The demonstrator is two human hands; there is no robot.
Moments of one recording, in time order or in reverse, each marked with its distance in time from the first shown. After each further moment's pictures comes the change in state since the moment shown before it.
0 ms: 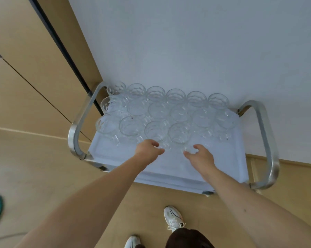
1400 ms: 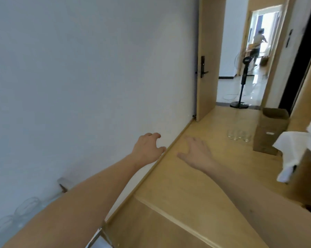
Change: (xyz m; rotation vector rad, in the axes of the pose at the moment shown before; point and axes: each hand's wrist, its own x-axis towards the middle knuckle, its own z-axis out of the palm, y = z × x) left_hand -0.421 0.286 0.375 0.815 -0.343 1.487; right_hand -0.392 0.310 -0.378 -0.112 1.003 0.240
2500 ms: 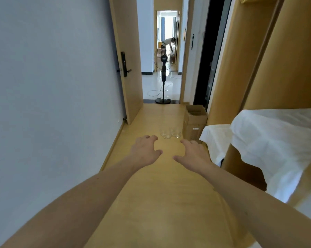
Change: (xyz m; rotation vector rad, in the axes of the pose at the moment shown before) left_hand 0.372 0.133 0.123 -0.023 -0.256 0.439; right_hand 0.244 0.182 -0.069 -0.137 0.116 0.515
